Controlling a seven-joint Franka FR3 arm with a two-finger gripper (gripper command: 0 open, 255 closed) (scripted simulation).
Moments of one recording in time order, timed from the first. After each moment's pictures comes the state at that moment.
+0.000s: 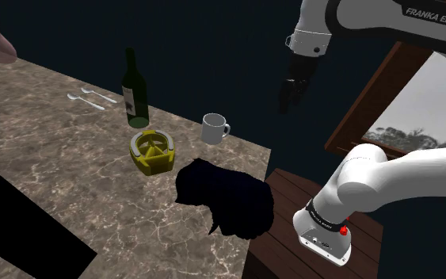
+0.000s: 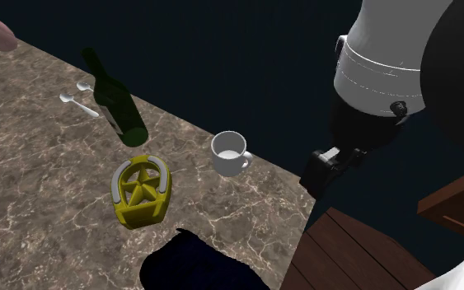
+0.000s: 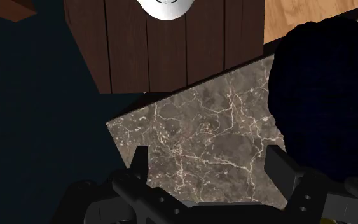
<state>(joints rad) 0.02 -0.79 0.02 -2.37 0.04 1.45 0.07</state>
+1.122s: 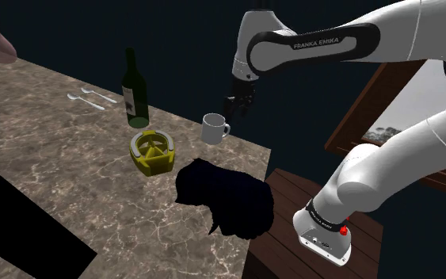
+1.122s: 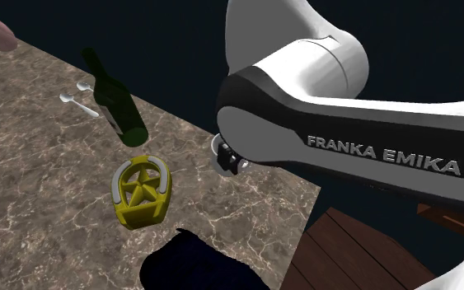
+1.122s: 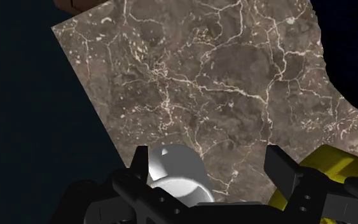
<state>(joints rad) 0.02 -0.34 0.08 -2.35 0.04 1.96 0.14</state>
